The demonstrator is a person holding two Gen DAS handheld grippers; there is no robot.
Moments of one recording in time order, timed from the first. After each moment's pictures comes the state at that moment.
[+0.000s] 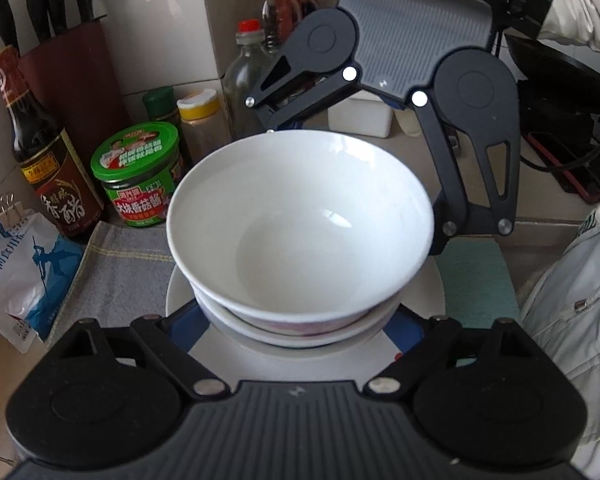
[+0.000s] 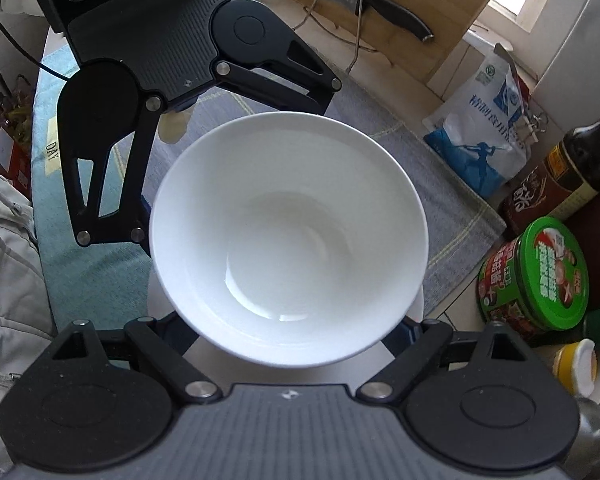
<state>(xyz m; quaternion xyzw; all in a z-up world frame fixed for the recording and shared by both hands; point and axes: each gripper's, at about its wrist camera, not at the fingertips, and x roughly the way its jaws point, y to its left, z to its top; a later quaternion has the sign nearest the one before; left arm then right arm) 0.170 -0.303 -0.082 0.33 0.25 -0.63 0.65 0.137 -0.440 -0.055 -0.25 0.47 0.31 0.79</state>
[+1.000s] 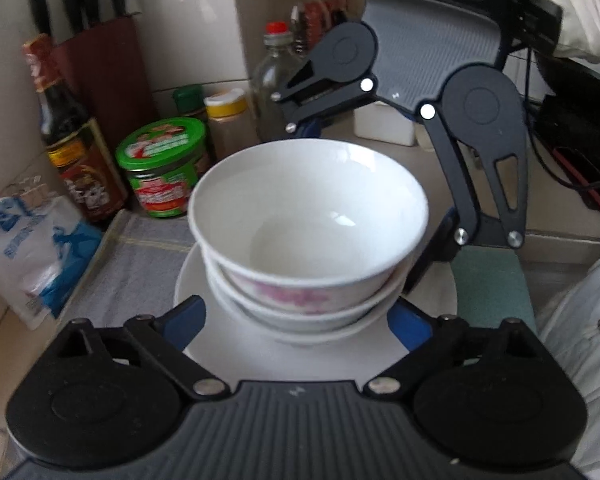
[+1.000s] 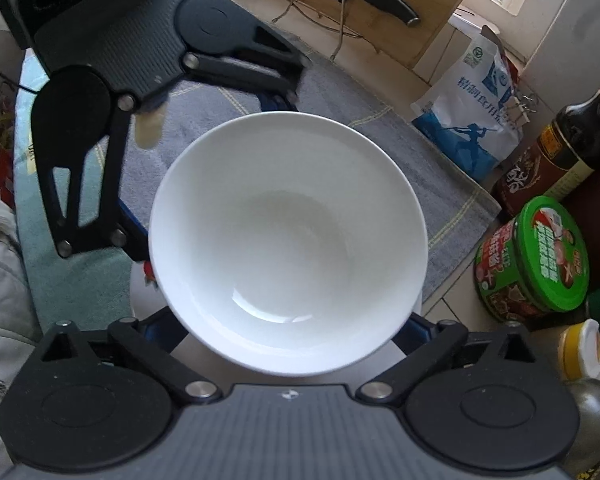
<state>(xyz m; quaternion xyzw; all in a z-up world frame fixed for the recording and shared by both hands) 0.159 -0.288 -0.085 0.31 0.24 -0.60 0.70 0.137 -0.442 -0.065 -0.24 0.48 0.28 0.79</state>
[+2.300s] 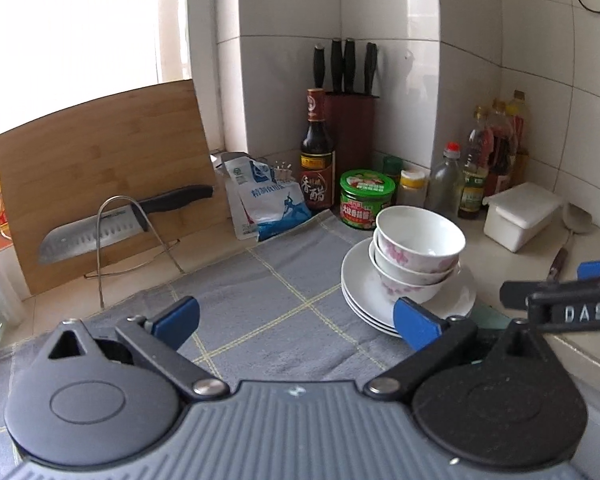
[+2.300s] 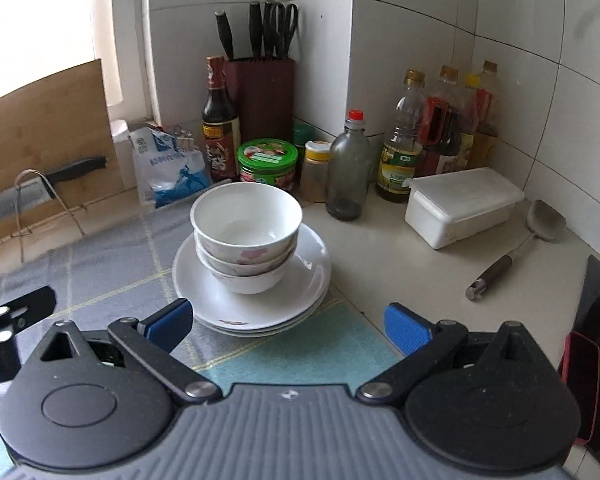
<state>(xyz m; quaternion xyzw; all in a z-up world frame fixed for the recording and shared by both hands) 0.076 -0.120 -0.001 0.13 0.23 -0.36 0.90 -0.032 -0.274 0.006 0.12 0.31 -0.33 0.88</state>
